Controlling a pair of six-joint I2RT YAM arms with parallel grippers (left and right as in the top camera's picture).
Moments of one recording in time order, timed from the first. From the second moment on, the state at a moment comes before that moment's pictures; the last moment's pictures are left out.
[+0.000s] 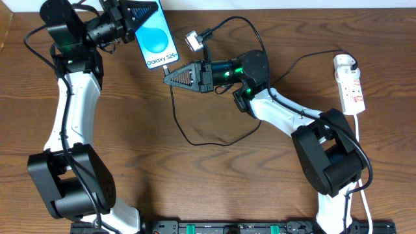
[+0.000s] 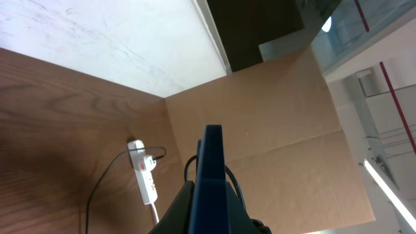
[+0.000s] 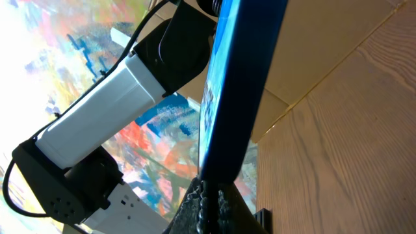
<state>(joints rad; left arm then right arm) 0.18 1.77 1.43 0.41 1.27 -1.27 0.57 2.06 1.33 1.19 -1.18 1.39</state>
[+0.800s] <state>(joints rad) 0.17 1.77 1.43 0.41 1.29 -1.24 0.57 2.06 1.33 1.19 -1.18 1.39</state>
